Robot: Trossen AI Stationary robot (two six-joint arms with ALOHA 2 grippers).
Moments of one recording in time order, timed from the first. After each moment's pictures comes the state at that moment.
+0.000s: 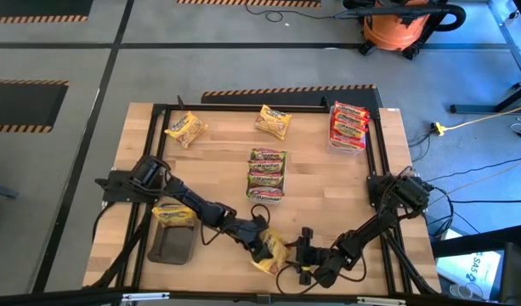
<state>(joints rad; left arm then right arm) -0.41 2.04 1.06 0.41 0.04 -1.20 0.80 2.03 0.90 0.35 0.70 0.60</state>
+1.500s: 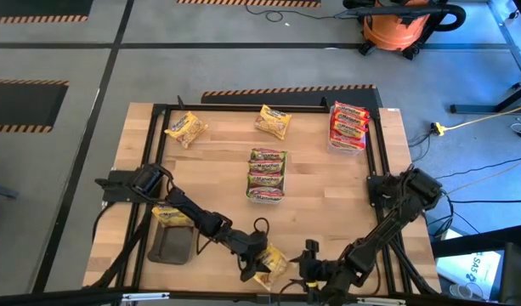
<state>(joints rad) -0.49 2.11 1.06 0.64 0.04 -0.74 0.88 1.91 1.15 -0.10 0.58 0.74</state>
